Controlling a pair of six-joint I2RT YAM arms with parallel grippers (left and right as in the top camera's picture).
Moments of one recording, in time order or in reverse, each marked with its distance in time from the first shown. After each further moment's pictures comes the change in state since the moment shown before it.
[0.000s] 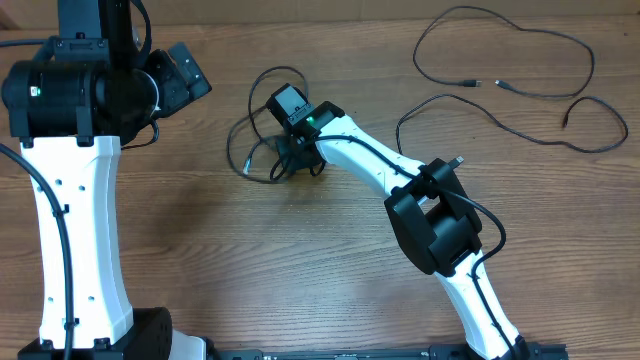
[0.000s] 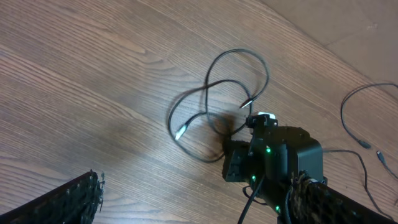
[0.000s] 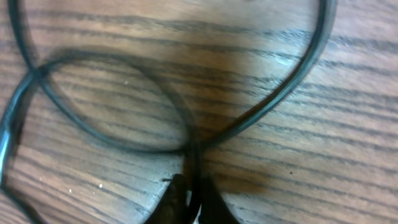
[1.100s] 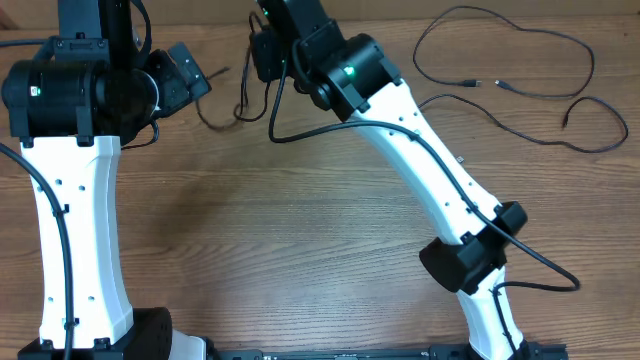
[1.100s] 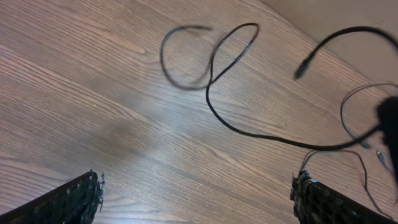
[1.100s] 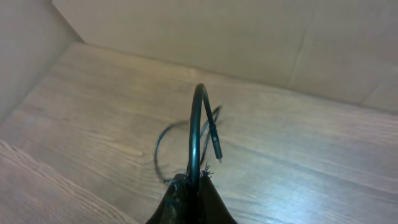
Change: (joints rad) left arm 0.000 0.000 0.000 0.001 0.000 0.000; right arm 0.000 -0.172 0.610 -0.146 0.122 -0.073
